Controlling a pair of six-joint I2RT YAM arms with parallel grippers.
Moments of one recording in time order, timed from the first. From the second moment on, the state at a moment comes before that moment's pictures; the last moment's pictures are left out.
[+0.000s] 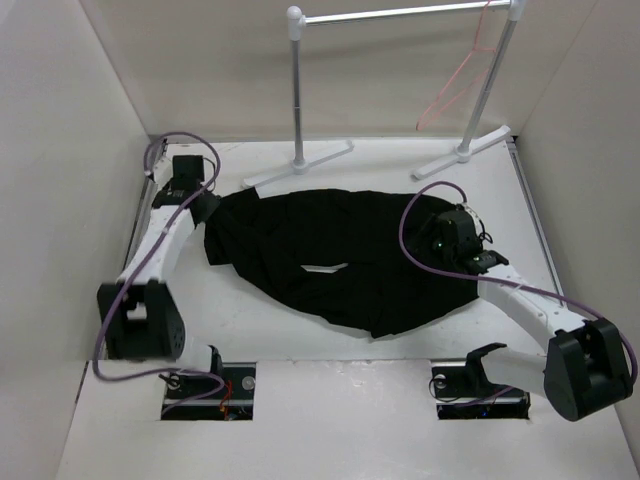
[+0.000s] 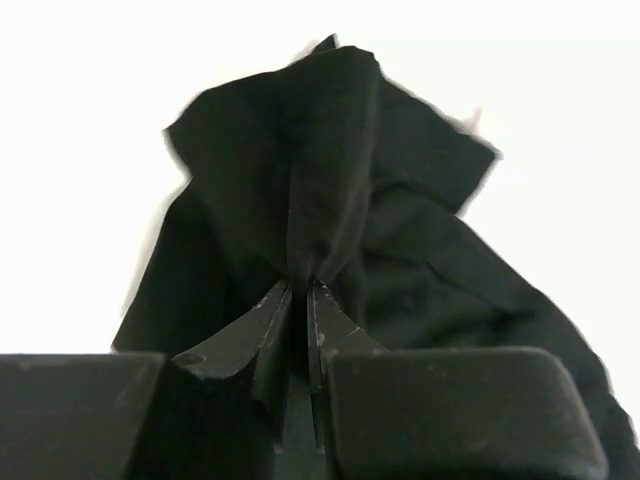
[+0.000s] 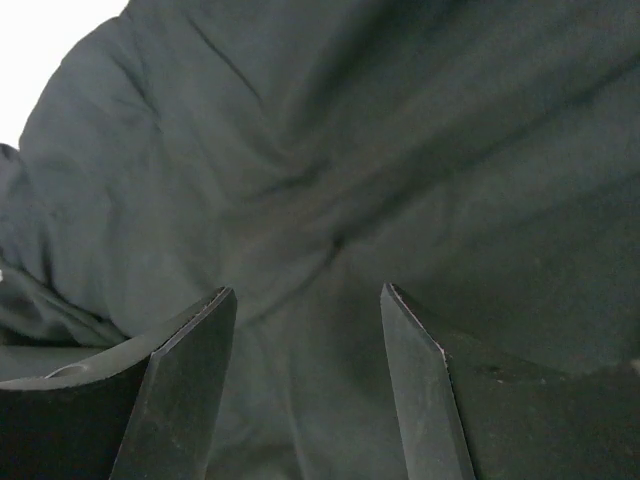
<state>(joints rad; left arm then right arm) 0.01 1.55 1.17 -0.52 -0.24 -0.85 0.33 1.16 0.66 -0.20 0.09 0.89</state>
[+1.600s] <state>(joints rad) 0.10 1.99 1.37 -0.44 -0.15 -0.83 0.50 1.20 0.65 -0.22 0.04 0.86</state>
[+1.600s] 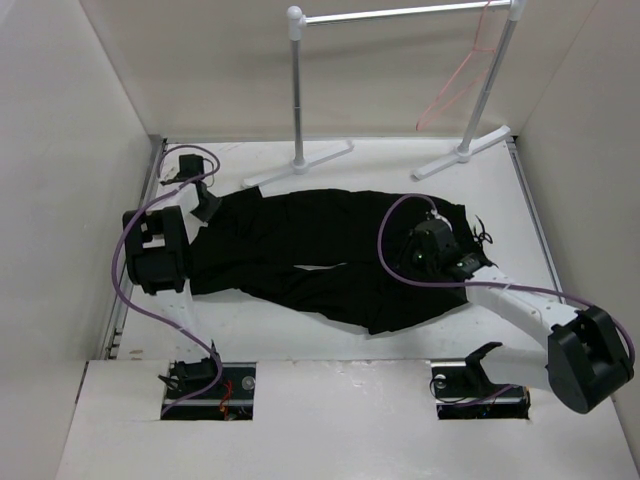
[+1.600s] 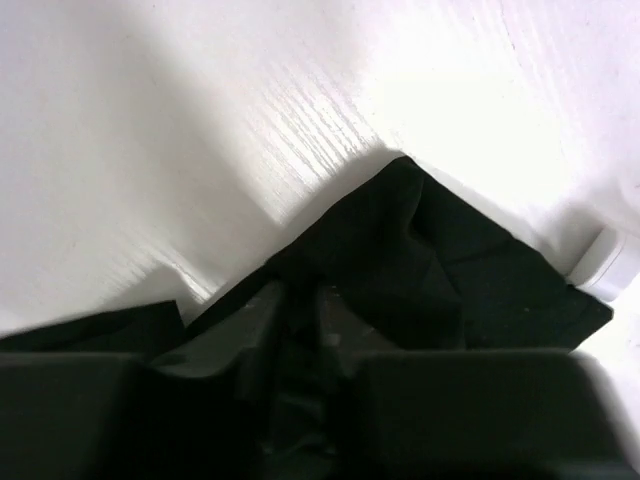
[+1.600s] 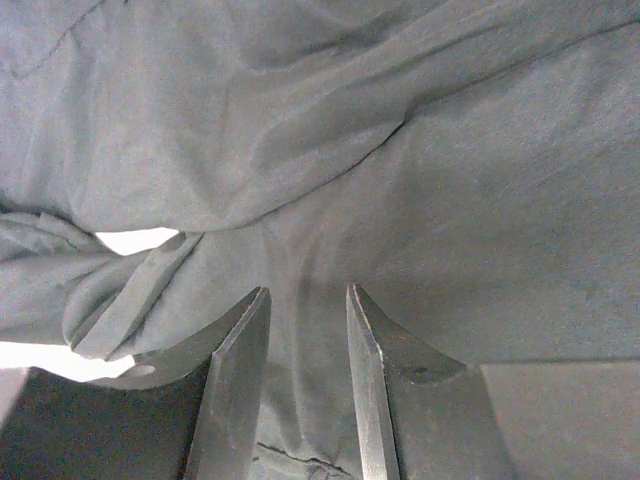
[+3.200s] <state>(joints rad) 0.03 1.77 1.36 -0.48 -0.17 -0.75 0.61 1.29 0.76 -0.23 0.03 0.84</state>
